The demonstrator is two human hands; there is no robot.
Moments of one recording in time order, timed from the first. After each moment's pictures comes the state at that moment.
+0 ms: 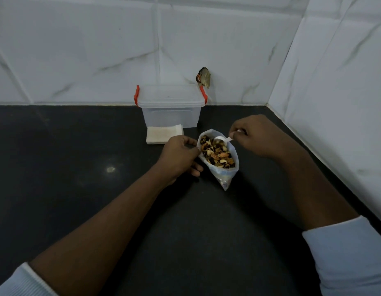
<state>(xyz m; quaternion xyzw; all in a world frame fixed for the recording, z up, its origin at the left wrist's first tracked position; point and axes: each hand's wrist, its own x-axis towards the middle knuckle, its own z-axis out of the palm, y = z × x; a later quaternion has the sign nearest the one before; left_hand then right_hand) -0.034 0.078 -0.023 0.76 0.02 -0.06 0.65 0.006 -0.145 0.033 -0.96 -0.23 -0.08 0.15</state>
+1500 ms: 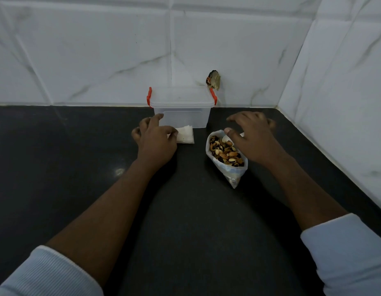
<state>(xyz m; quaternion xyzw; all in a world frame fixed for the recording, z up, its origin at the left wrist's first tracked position) -0.007 0.147 -0.038 0.95 0.04 0.22 0.20 0.004 -0.117 0.004 -0.96 -0.16 -0.18 0.14</state>
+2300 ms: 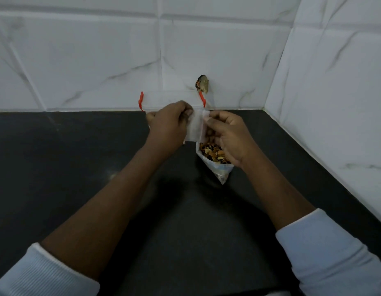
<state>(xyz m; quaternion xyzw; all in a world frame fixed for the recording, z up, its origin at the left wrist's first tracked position) -0.031 0.099 0.024 0.89 -0.11 0.31 0.32 -0.028 -0.079 0.021 -0.67 -0.14 0.00 0.73</state>
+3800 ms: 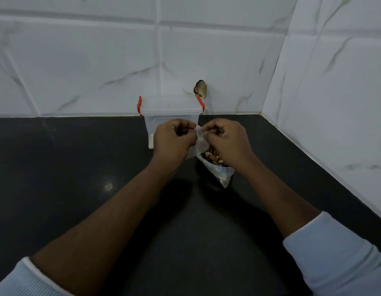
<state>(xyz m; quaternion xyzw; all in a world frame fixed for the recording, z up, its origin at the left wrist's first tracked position) -0.042 0.083 -0.005 0.73 -0.05 0.20 0.66 -0.026 -0.078 0.004 -0.84 -0.18 -0.21 0.47</state>
